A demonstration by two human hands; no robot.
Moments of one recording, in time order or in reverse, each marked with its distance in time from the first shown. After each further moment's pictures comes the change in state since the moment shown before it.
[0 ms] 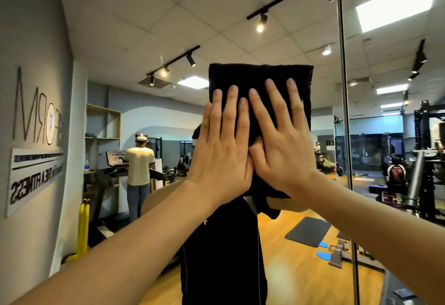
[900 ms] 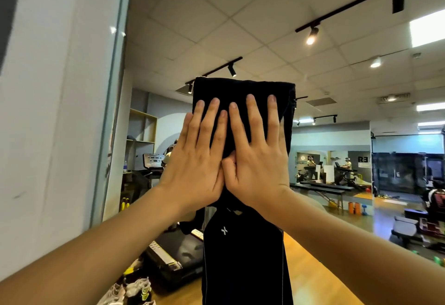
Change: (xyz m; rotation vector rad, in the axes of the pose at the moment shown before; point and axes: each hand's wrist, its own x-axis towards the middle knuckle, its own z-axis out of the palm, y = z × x) left_hand -0.113 -0.278 -0.087 0.101 -0.049 -0.001; right_hand 0.078 -0.292 0.088 -0.020 -0.036 0.043
